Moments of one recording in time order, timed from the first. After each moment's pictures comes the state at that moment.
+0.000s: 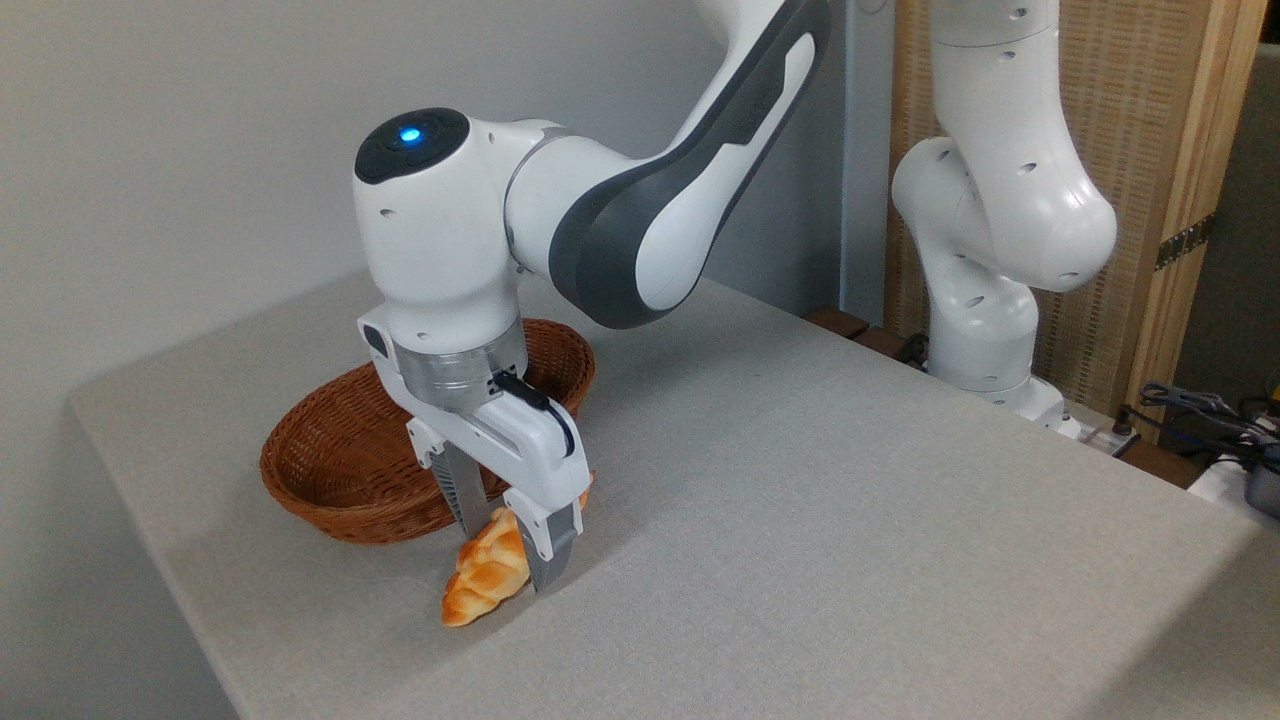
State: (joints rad) arm -0.23 0.15 0.19 -1.92 -0.17 2.06 0.69
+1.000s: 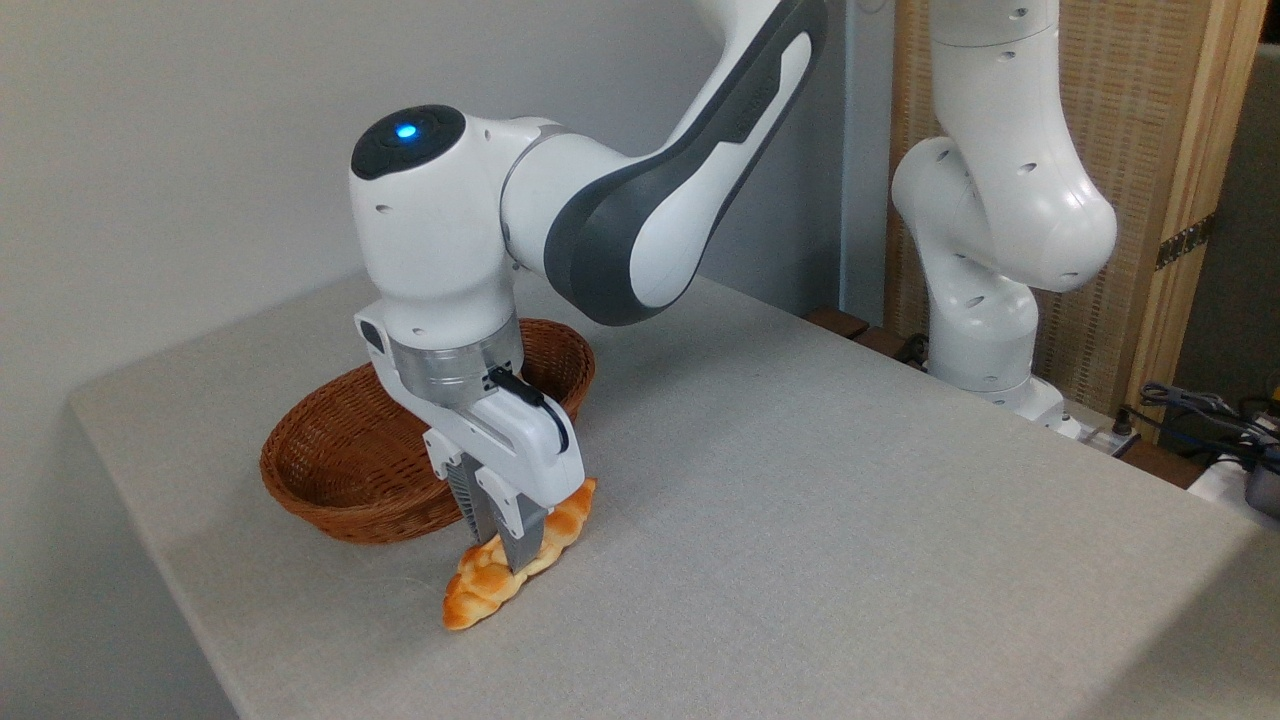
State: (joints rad) arm -0.23 0.15 0.18 -1.92 -0.17 2.06 0.69
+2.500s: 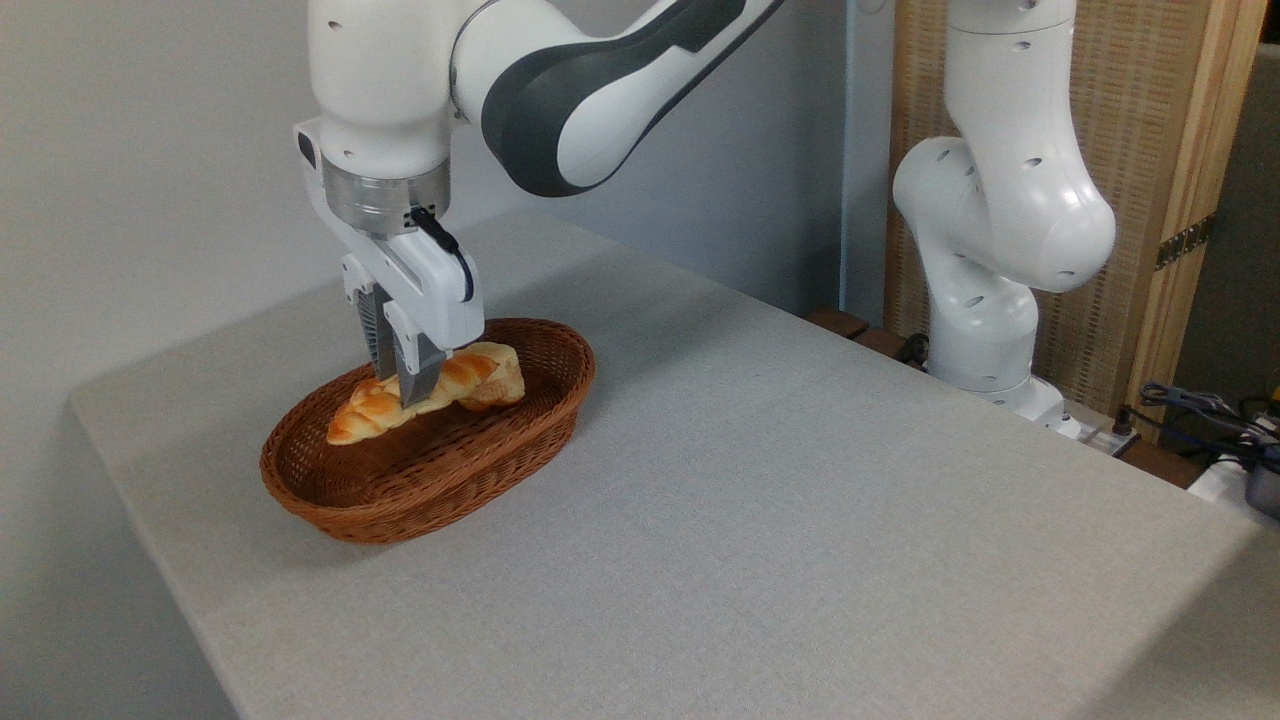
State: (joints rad) arm -0.25 0.05 0.04 -1.85 -0.36 2.02 0.68
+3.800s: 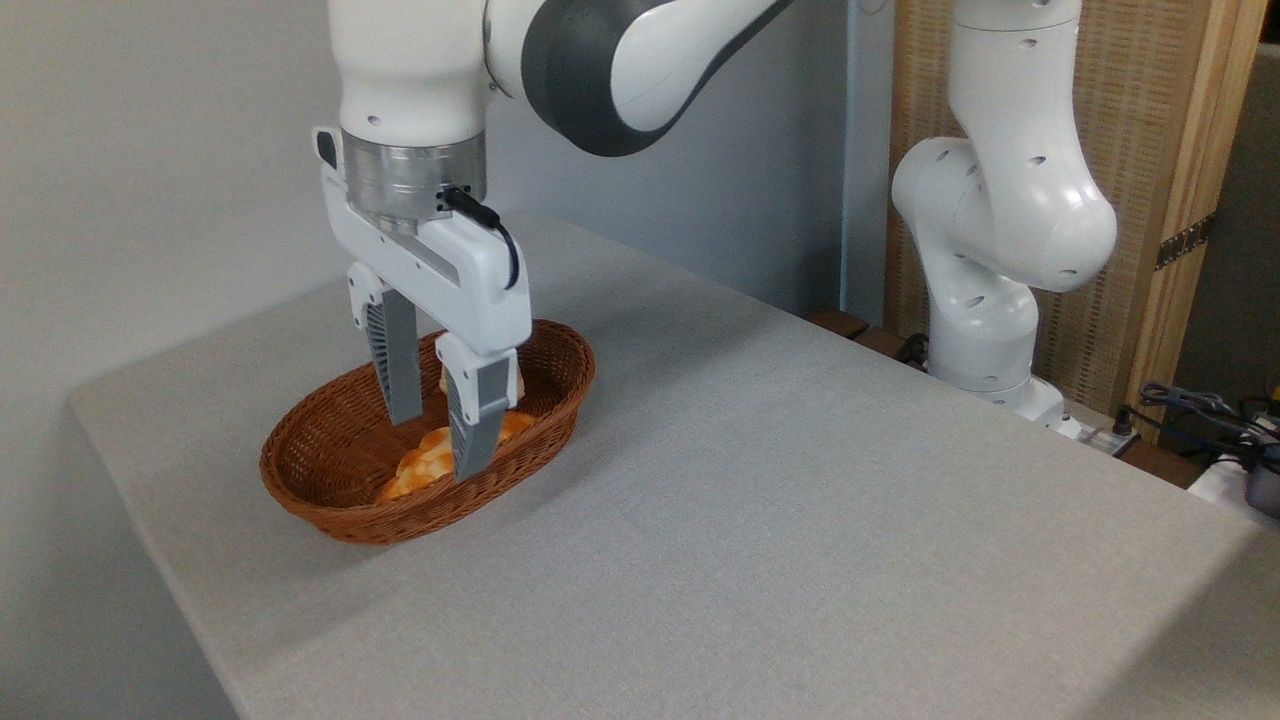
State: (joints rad) arm -0.23 0.02 0.15 -1.81 -0.12 2.00 0.68
